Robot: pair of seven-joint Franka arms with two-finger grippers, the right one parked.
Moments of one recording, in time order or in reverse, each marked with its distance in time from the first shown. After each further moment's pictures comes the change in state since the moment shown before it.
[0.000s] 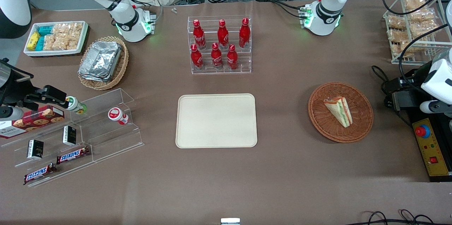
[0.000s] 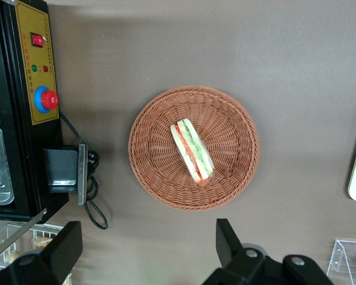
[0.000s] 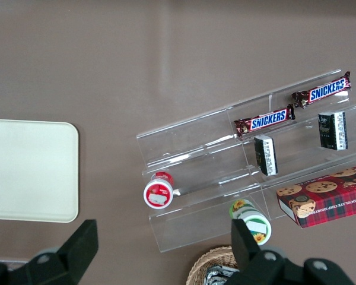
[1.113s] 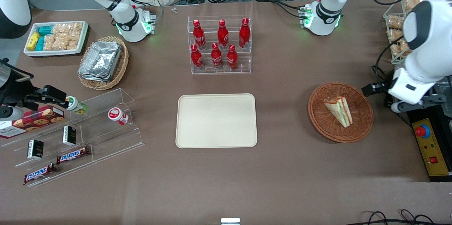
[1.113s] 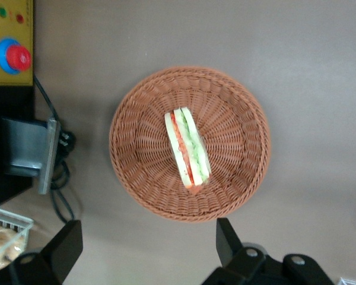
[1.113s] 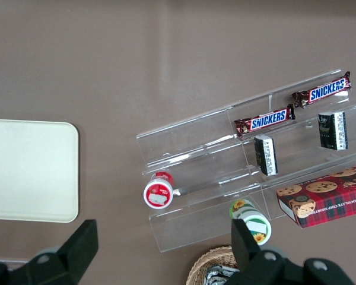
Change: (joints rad) arm -0.005 -0.167 -0.006 -0.506 -0.009 0.332 -0.212
